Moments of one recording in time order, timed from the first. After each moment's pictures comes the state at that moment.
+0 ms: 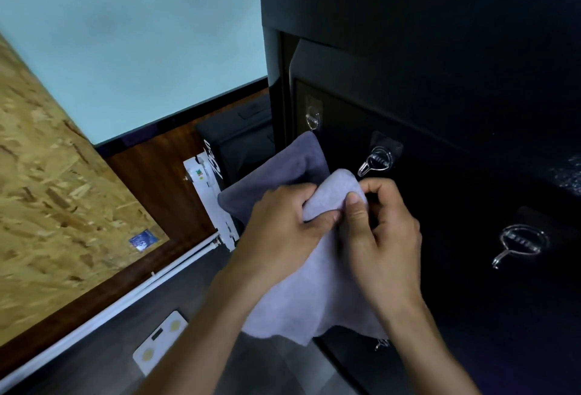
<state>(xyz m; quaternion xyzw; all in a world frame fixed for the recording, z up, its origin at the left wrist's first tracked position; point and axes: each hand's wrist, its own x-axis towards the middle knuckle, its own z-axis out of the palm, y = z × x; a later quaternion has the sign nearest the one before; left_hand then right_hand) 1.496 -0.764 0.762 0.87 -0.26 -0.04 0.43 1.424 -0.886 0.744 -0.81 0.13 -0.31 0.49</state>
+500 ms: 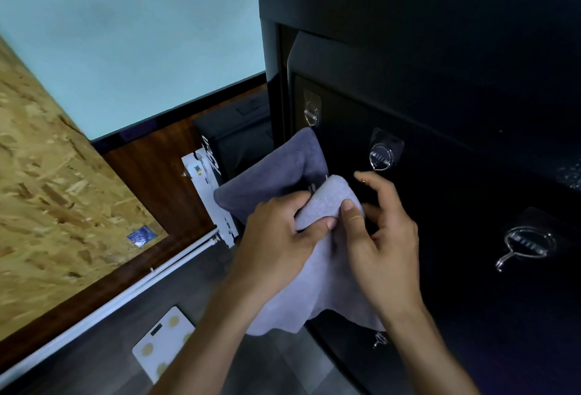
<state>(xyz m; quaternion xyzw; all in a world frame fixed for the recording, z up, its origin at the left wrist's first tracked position) 1.493 -0.765 0.735 0.87 -0.23 -0.02 0.43 1.426 -0.892 0.730 -0.80 0.12 -0.26 0.53</state>
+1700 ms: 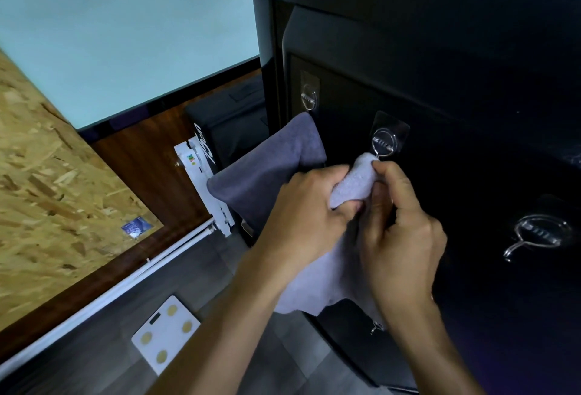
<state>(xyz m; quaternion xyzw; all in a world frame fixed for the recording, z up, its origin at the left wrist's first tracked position) 1.503 -0.797 0.746 0.86 -0.32 0.00 0.39 1.429 -0.897 0.714 -0.83 0.21 -0.40 0.31</state>
